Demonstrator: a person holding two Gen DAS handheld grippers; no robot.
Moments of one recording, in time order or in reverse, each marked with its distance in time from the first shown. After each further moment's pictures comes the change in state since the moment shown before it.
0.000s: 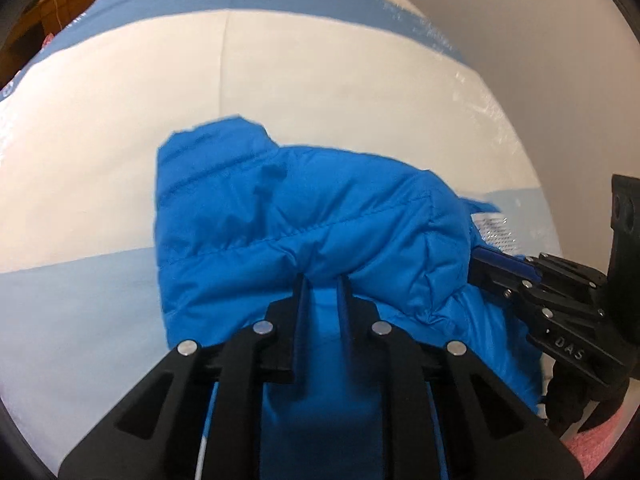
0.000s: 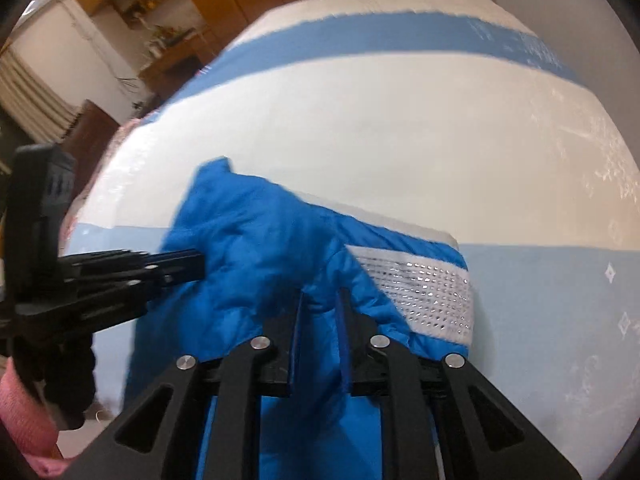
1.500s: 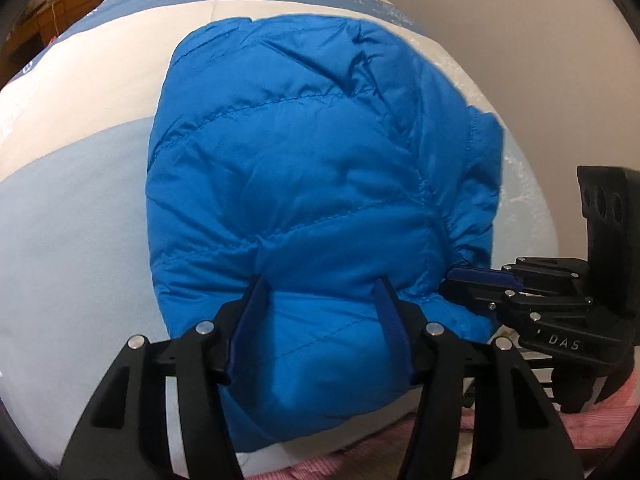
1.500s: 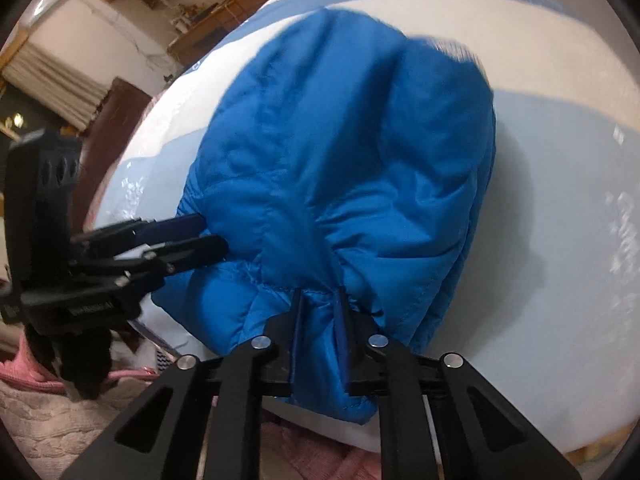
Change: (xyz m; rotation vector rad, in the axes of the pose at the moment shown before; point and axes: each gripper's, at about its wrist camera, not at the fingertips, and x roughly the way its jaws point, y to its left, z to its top) left arm -0.036 -0.046 -0.142 0.054 -0.056 0.001; right arm -0.047 0.005 -0.137 0.004 0.096 0.150
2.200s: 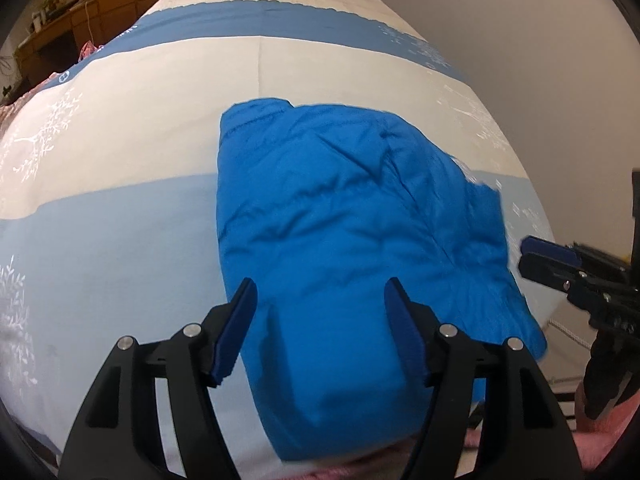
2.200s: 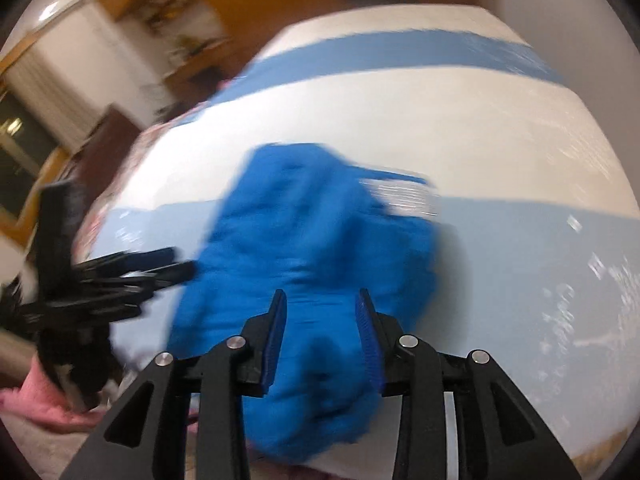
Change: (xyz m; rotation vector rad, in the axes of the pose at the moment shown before) left arm -0.057 0.022 0.040 -0.067 -0.062 0.070; right arm -0.069 0.053 0.059 -0.127 -0.147 -0.068
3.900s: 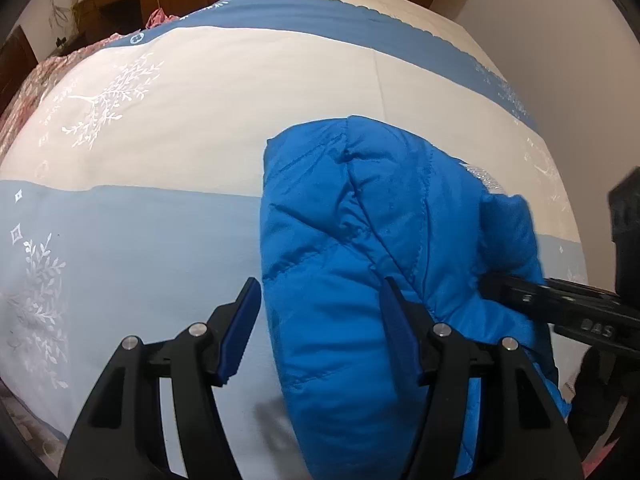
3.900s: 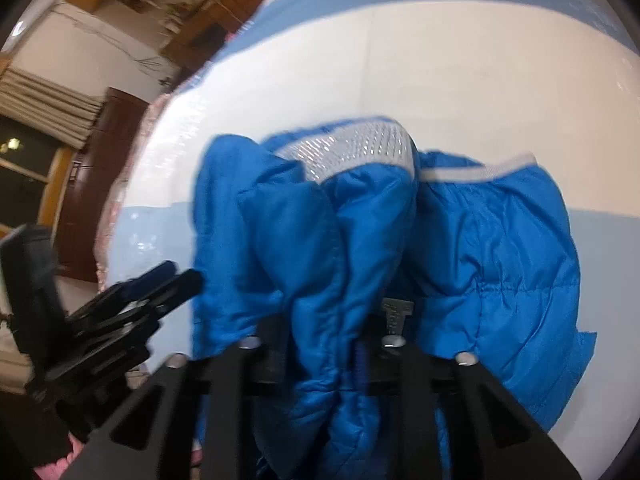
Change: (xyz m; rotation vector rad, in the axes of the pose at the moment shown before) left arm 0.013 0.097 0.031 -0.210 -0.025 0.127; right arm 0.100 0.022 0.071 0.140 0.186 0.110
